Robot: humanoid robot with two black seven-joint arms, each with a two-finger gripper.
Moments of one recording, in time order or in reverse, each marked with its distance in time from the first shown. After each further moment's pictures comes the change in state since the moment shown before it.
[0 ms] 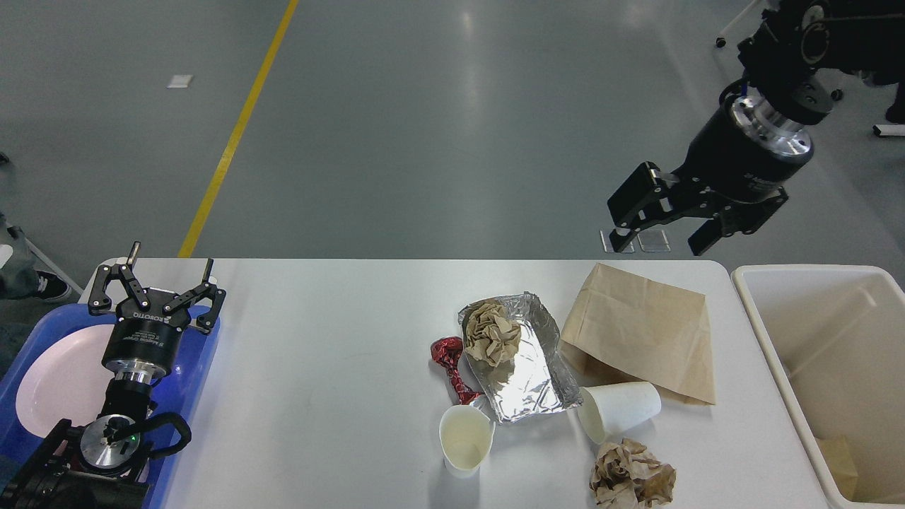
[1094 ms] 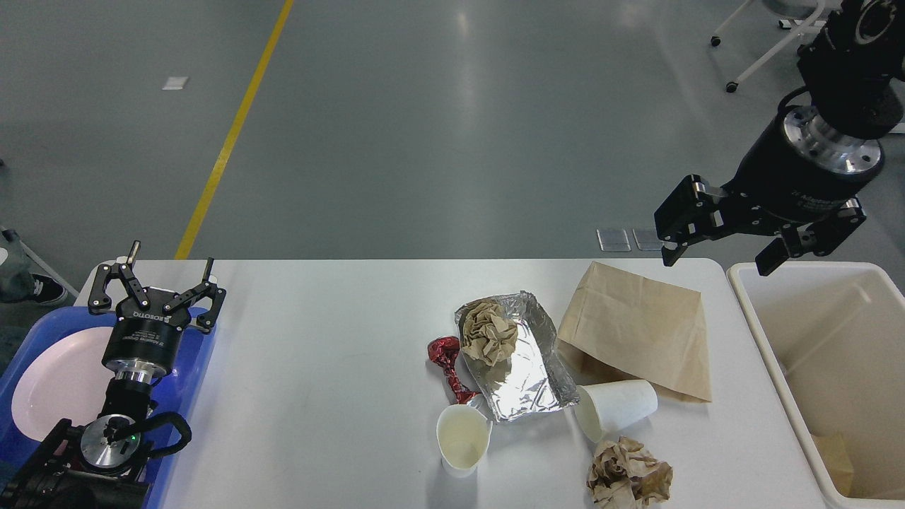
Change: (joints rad) left arm -0.001 0.000 0.000 0.000 -0.002 -0.004 0.000; right arm 0.152 -0.003 -0.072 0.207 0.265 -0.088 -0.313
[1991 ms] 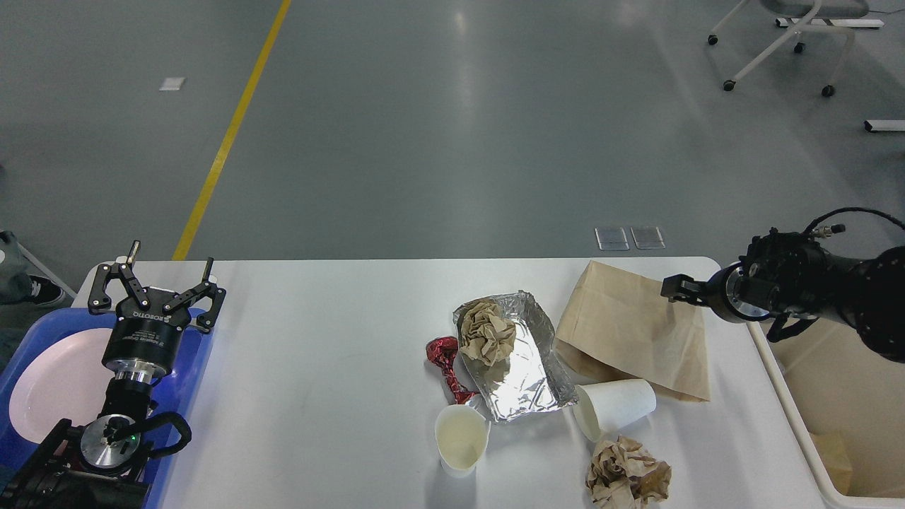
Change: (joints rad) left arm 0.000 0.000 0.000 0.000 0.000 0.000 0.000; right arm -1.121 0.070 0.077 -0.809 -0.005 -0.633 0.135
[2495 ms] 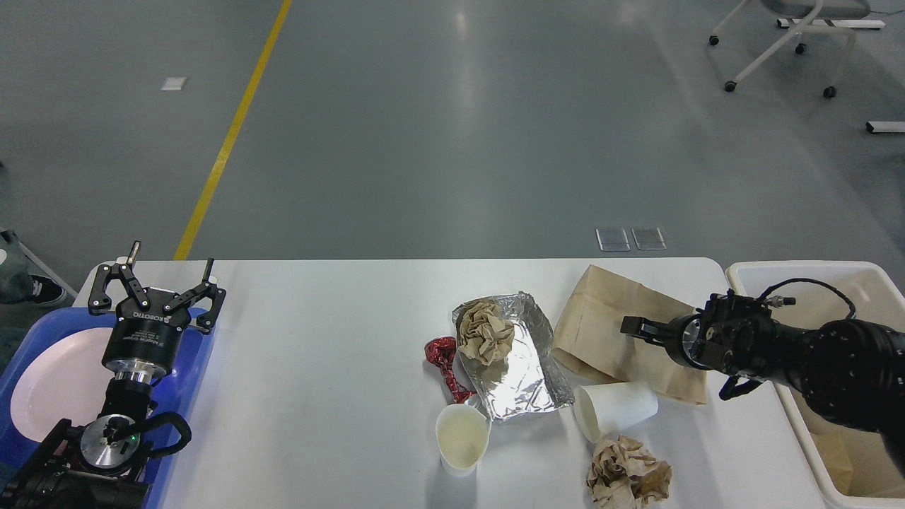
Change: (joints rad) left arm 0.000 0.000 0.000 0.000 0.001 0.000 0.000; right arm -0.247 0.106 0.105 -0.136 -0.003 -0.171 0.065
